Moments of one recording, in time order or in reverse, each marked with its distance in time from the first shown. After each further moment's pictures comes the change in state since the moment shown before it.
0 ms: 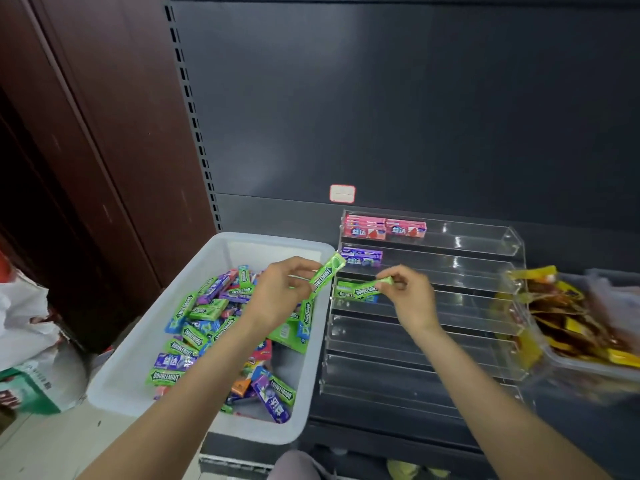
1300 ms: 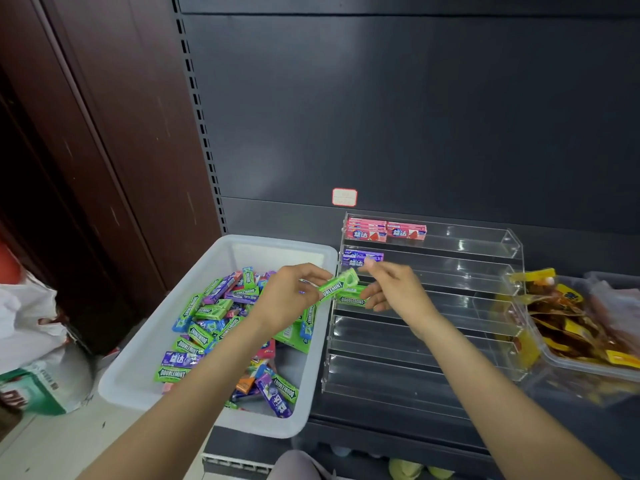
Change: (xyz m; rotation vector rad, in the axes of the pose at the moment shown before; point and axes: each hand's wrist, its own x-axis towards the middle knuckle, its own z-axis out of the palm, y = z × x) left_hand -0.007 0.009 0.001 0.119 -0.090 0.031; right_hand -0.011 -0.053 -0.006 0.148 -0.259 0.198
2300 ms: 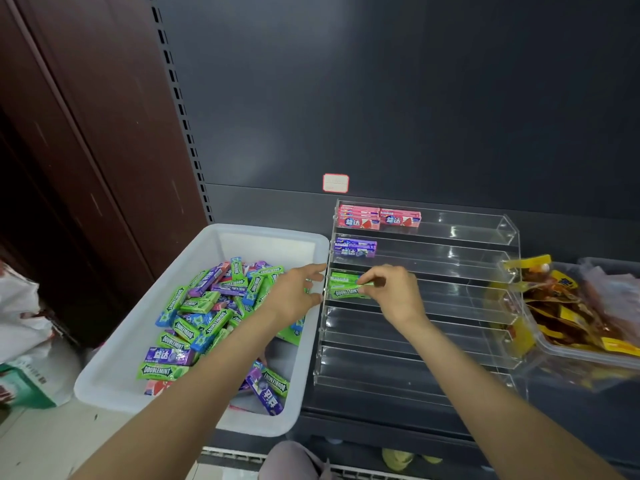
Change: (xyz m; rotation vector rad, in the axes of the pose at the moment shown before) left_hand 0.027 -0.025 0.029 0.231 -0.112 -0.097; right_hand 0.017 0.044 0.002 -0.474 0.164 -0.212
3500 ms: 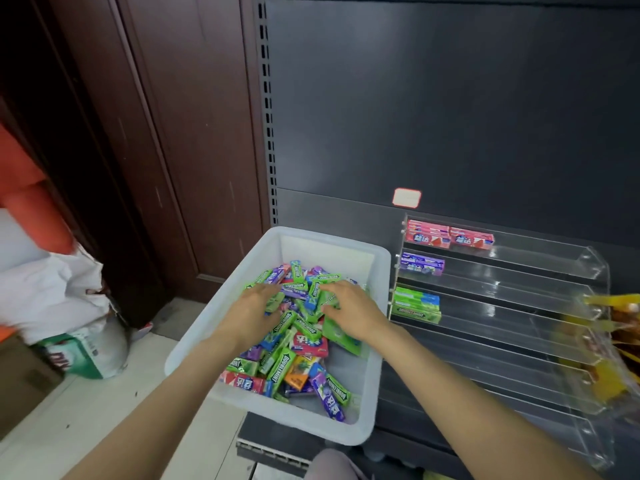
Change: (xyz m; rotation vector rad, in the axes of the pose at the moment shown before) left_hand -0.057 -0.122 -0.086 0.345 0.139 -0.130; right_hand 0.005 -0.099 0.105 -0.200 -0.457 -0.255
